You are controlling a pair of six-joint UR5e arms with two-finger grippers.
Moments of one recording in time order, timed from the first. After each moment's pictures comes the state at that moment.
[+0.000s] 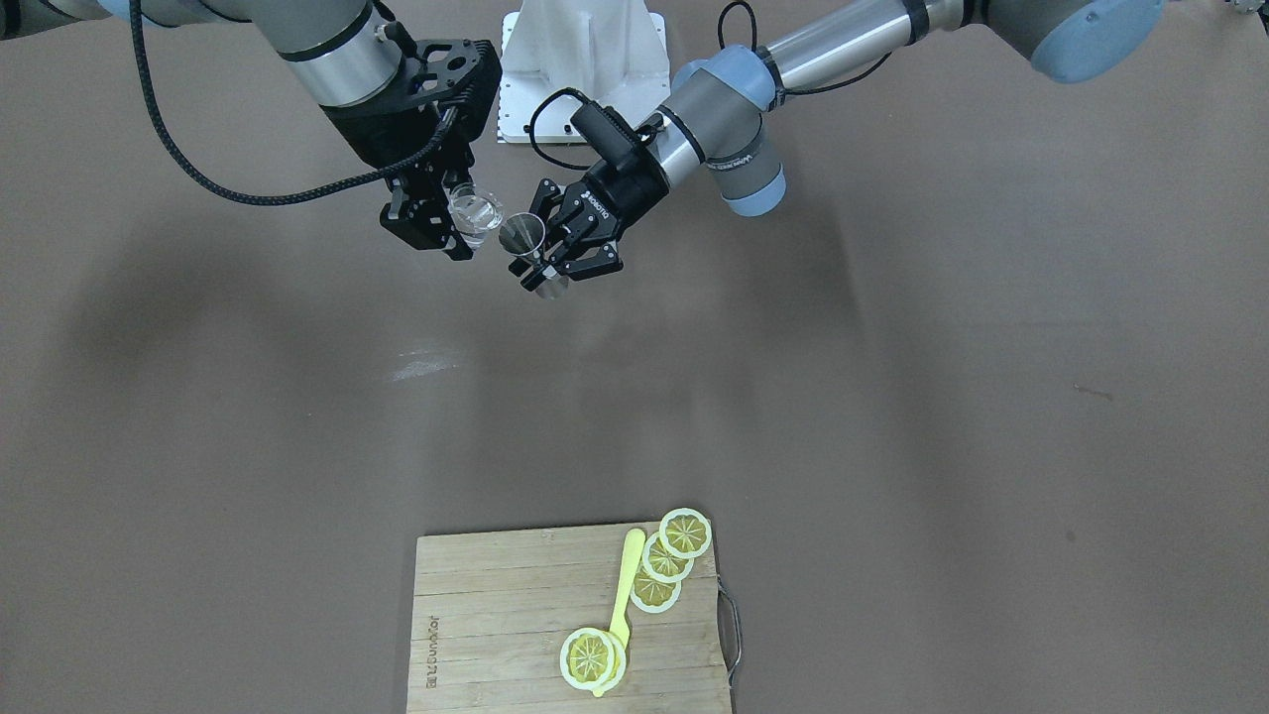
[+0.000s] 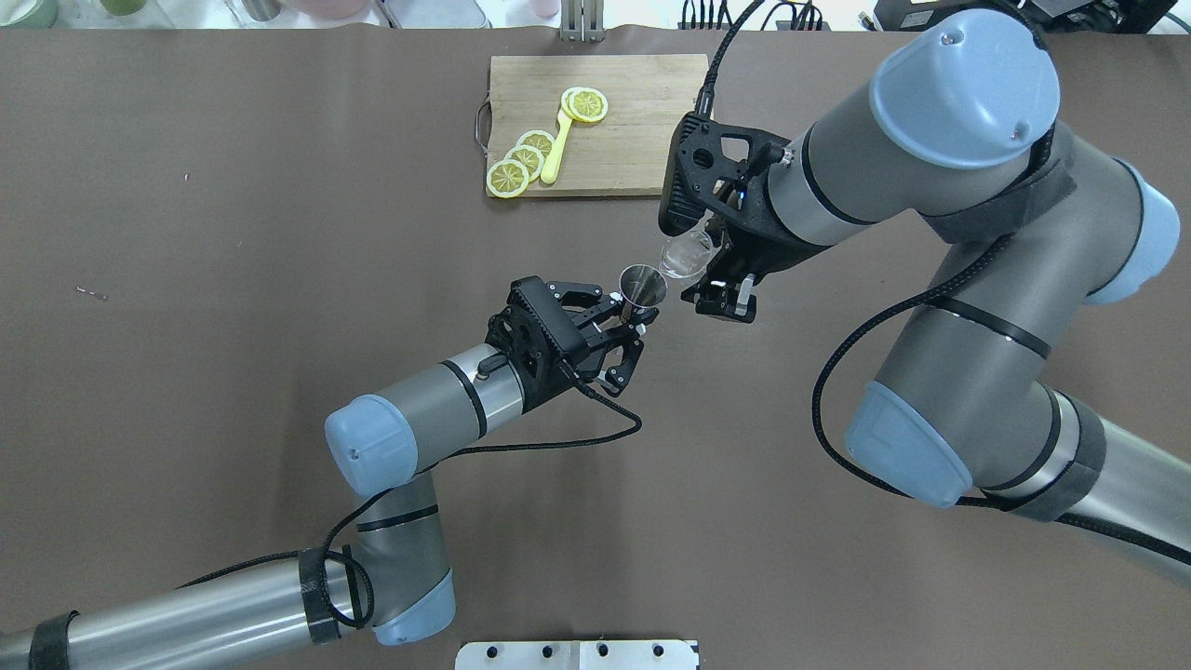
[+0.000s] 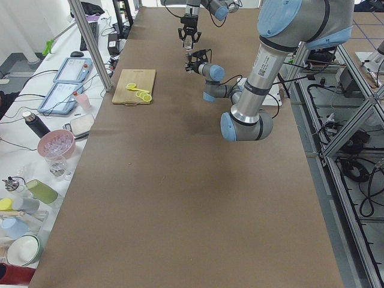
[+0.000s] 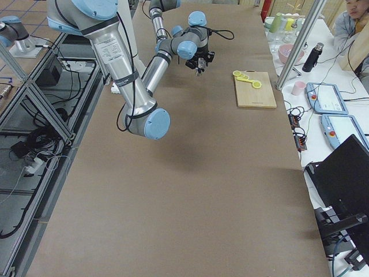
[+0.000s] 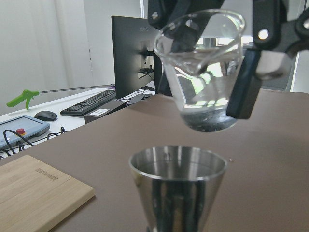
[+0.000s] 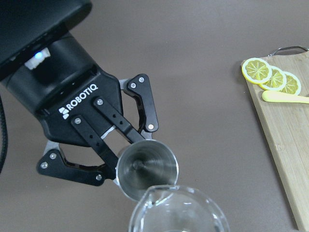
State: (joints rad) left arm -0.33 -2.25 -1.35 -3.02 -1.29 -0.32; right arm 0.70 -1.01 2.00 -1.55 2.04 -0.20
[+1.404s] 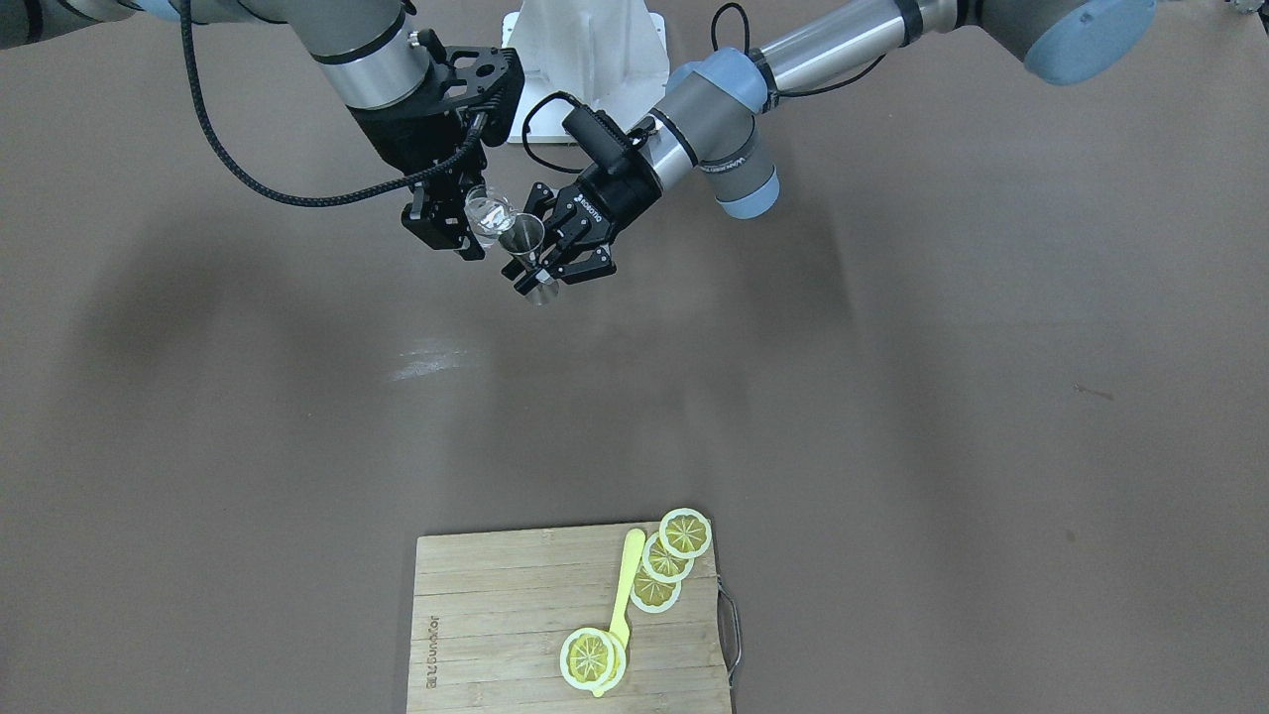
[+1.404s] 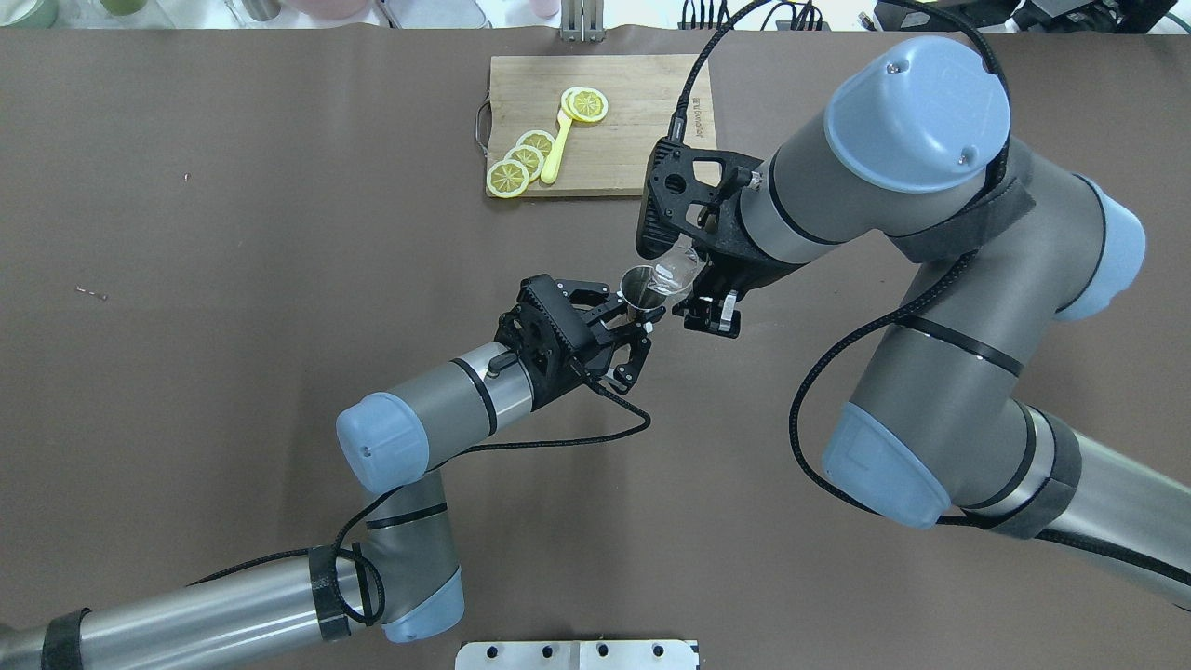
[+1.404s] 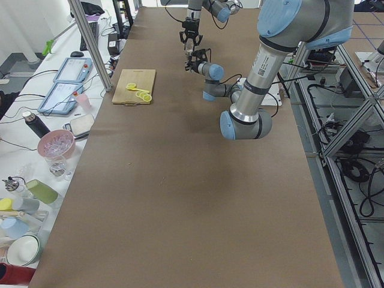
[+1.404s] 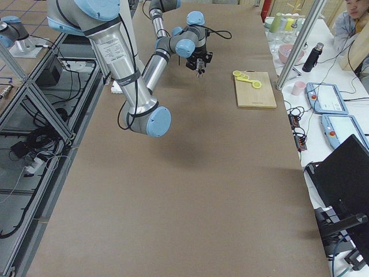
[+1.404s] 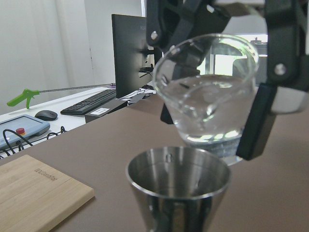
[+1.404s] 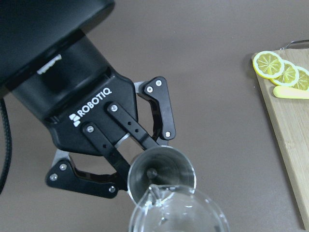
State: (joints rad) left arm -0.33 -2.27 -1.33 -3.01 -1.29 -0.32; right arm 0.67 -0.99 1.99 -1.60 1.99 -0.22
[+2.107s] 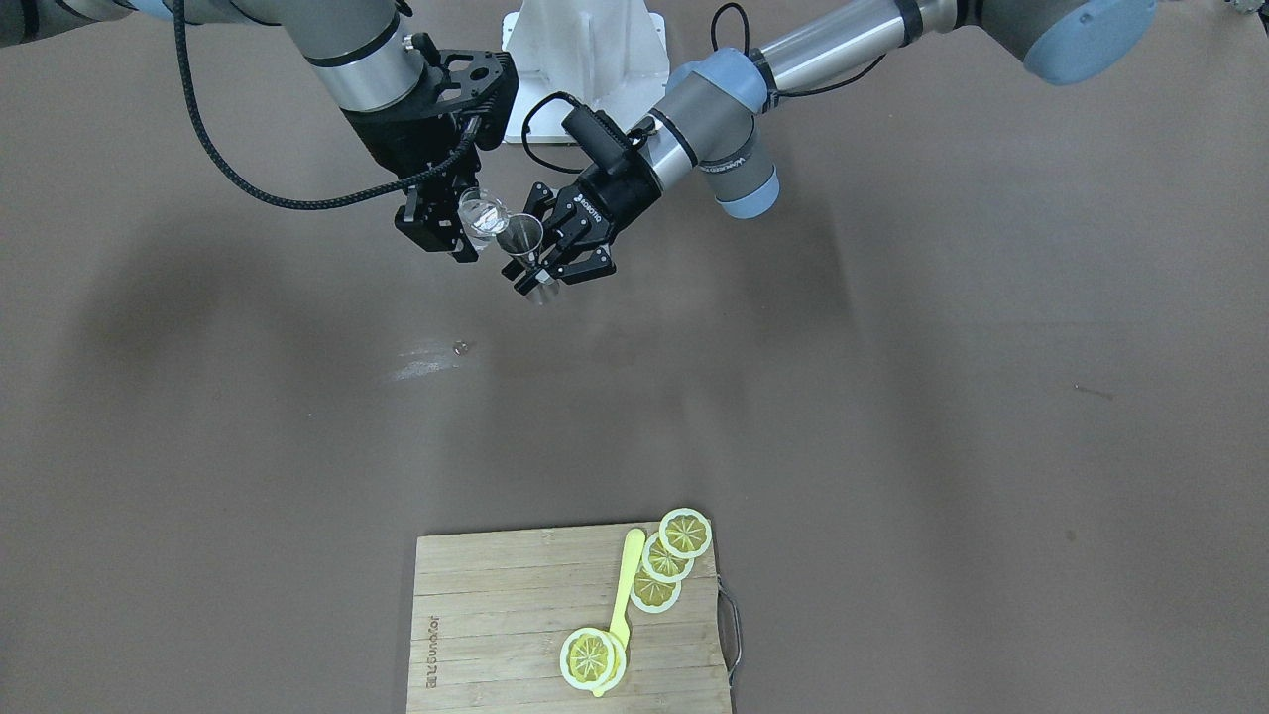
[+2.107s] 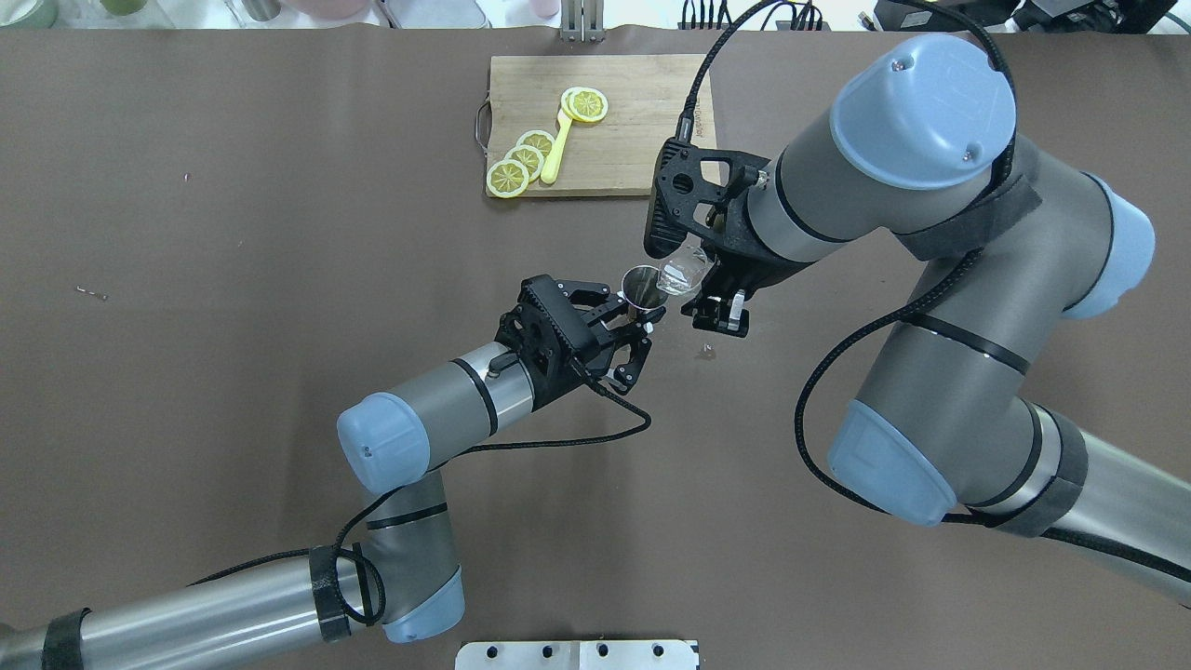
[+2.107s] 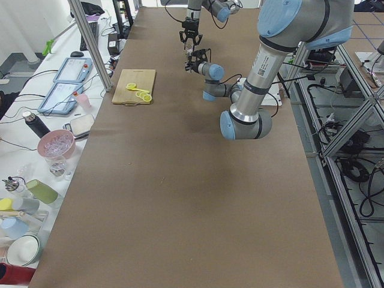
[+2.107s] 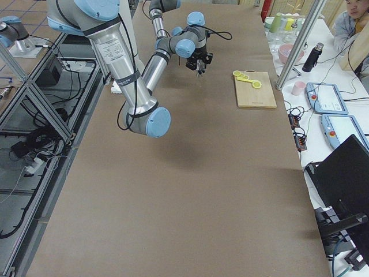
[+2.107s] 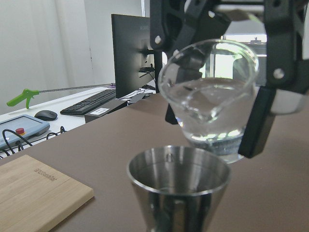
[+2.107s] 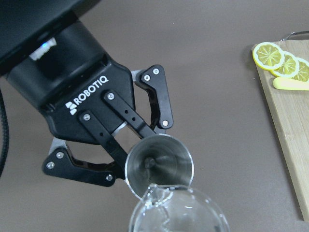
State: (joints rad) left arm -0.33 -2.27 -1.33 -3.01 -1.29 -0.32; right arm 0.67 -0.99 1.99 -1.62 1.99 -0.23
